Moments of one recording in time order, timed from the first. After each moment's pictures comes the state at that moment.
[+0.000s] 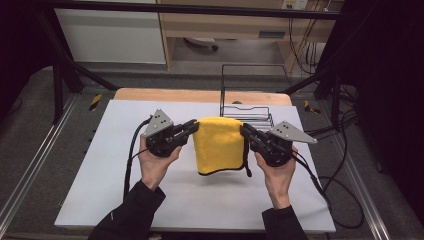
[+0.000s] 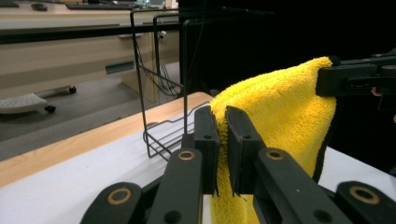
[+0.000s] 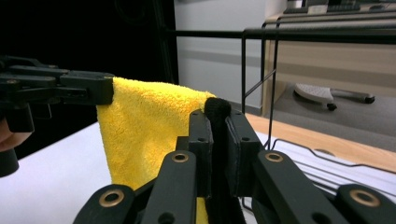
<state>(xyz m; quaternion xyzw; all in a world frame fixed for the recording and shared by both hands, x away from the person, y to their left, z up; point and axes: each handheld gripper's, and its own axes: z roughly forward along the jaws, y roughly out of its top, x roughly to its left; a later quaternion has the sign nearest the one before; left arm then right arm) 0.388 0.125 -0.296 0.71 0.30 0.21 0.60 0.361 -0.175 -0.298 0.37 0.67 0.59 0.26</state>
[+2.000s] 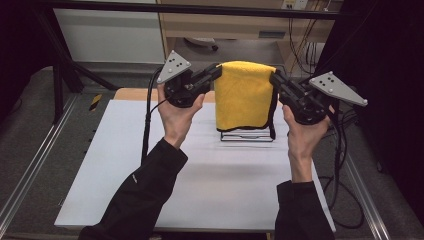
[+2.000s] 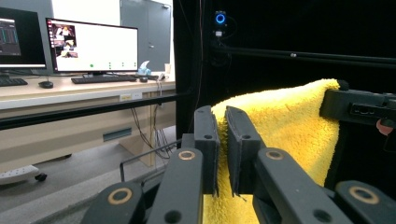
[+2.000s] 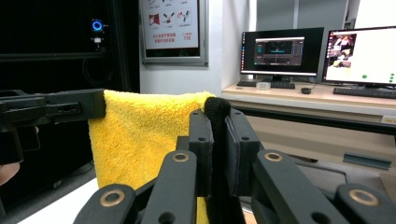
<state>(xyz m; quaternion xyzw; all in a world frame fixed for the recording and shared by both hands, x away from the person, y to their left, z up) 0.430 0.075 -0.185 0.64 0.27 0.25 0.67 0.384 -0.210 -0.187 0.36 0.59 0.62 0.36</state>
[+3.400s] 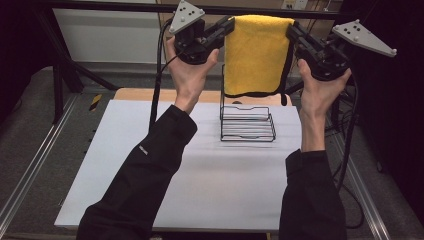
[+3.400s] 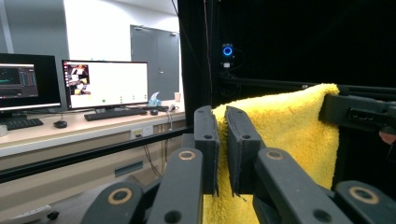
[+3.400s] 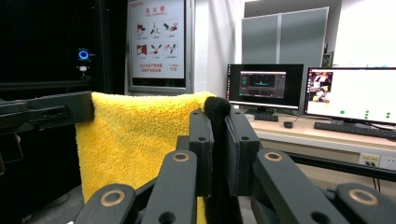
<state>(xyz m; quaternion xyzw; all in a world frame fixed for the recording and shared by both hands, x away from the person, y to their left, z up) 0.467 0.050 -0.113 0.62 0.25 0.29 0.69 0.426 -0.227 -0.117 0.34 0.56 0.64 0.41</state>
